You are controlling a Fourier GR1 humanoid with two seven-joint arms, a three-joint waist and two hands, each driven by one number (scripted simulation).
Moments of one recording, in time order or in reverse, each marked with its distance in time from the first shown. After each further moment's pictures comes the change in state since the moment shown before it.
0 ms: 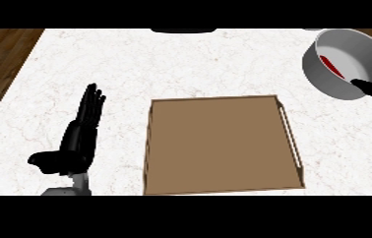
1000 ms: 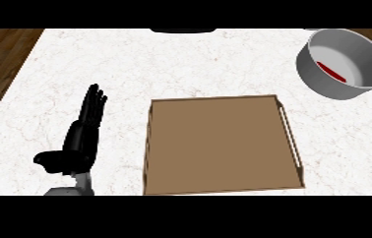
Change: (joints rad) left arm -0.002 -0.021 0.008 0.011 -0.026 0.000 -0.004; right arm 0.249 -0.185 -0.204 0.125 -0.445 0.173 -0.448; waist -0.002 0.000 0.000
